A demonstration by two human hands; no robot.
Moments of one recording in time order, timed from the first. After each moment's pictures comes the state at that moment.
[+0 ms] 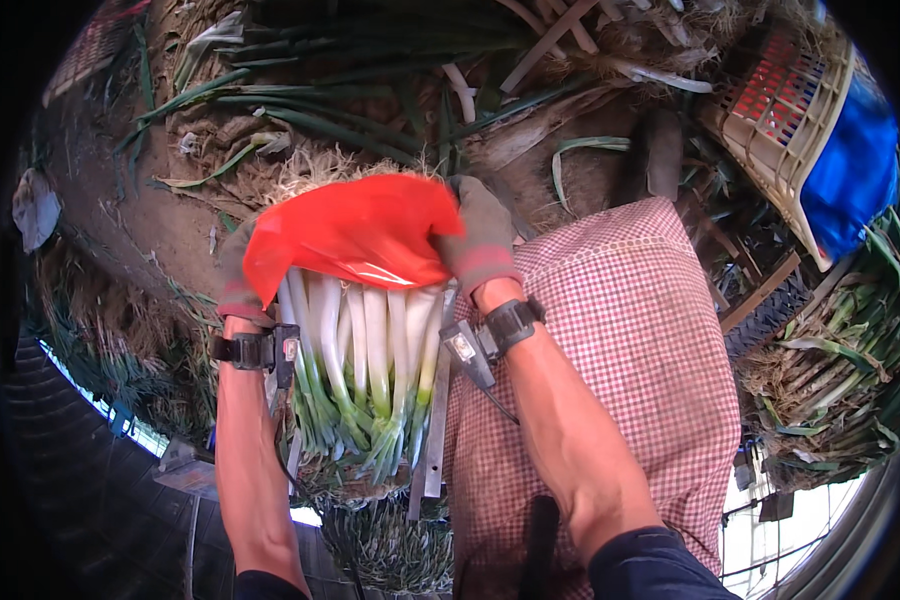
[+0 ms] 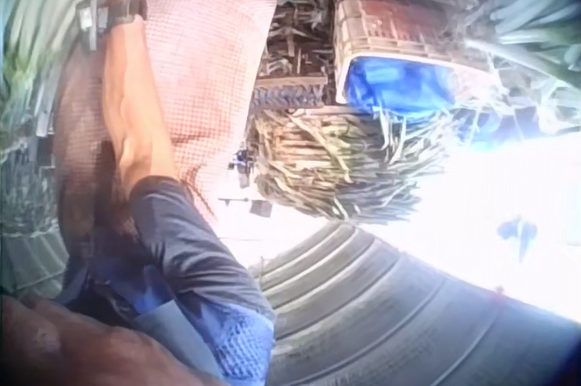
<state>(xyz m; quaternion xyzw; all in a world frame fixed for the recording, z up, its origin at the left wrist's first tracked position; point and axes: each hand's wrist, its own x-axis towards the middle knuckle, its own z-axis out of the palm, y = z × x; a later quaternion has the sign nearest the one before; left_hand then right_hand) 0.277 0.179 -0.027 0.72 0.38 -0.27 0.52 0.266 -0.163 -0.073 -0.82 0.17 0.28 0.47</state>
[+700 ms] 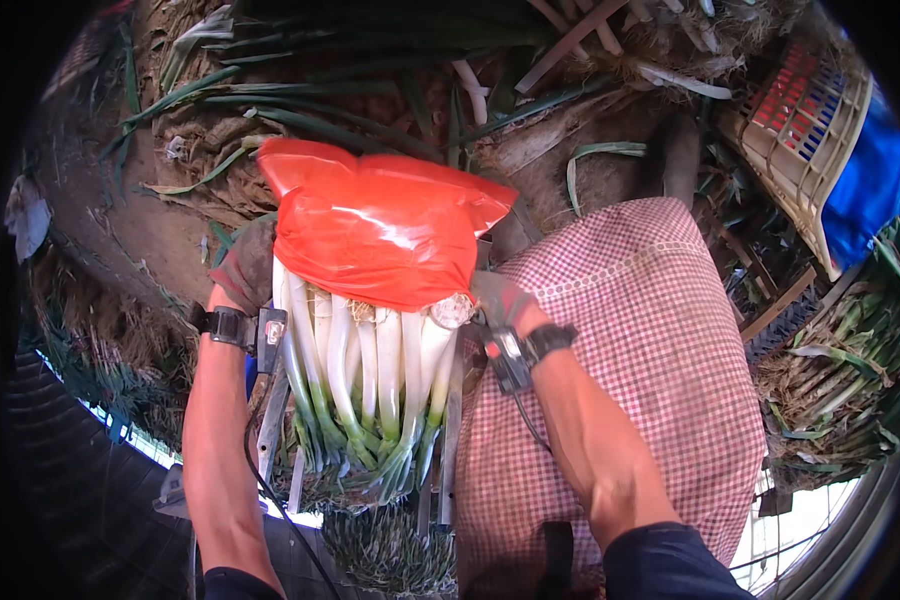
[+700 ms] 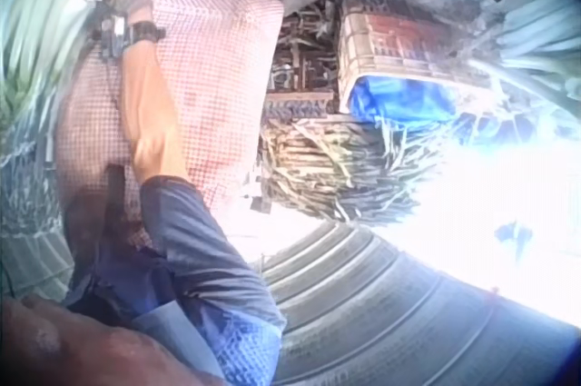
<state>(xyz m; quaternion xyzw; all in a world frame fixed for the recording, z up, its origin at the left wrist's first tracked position) 0.307 0.163 -0.075 0.85 -0.09 -0.44 0.26 0.191 -0.213 -0.116 -0.58 0.05 0.50 0.64</state>
